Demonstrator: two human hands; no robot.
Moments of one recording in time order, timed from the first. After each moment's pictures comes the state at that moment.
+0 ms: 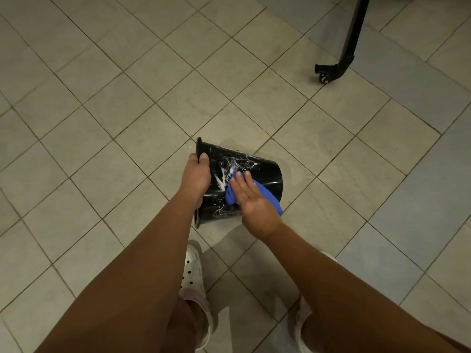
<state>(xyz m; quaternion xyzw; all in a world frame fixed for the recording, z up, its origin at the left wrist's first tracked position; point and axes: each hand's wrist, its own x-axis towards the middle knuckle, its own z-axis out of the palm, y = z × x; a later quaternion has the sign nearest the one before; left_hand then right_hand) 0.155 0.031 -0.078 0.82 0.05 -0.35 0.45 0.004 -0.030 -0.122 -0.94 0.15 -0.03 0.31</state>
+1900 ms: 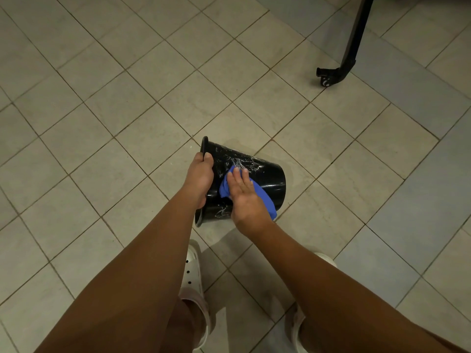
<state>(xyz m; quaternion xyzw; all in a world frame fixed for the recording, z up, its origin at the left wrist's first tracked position) 0.154 0.026 -0.075 0.78 0.07 -0.38 0.48 0.025 -0.021 -0.102 -0.91 0.22 0.03 0.36</state>
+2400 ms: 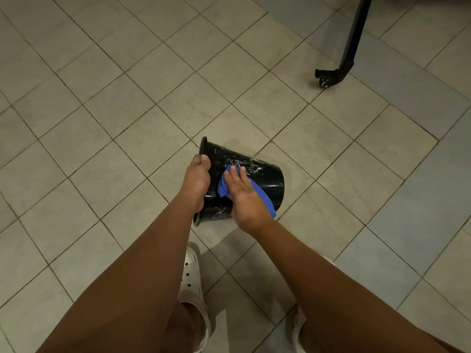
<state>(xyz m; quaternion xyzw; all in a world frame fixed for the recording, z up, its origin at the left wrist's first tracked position) 0.150 0.029 -0.075 0.76 0.08 -0.38 0.52 0.032 -0.028 -0.108 -0.90 0.20 0.03 0.39</state>
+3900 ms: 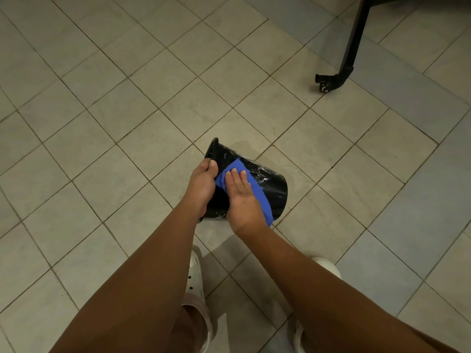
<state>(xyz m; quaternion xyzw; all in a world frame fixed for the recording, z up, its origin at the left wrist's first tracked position) 0.145 0.035 -0.067 0.77 0.00 -0.38 0.51 0.039 -0.014 -0.091 -0.90 0.25 0.03 0.36</state>
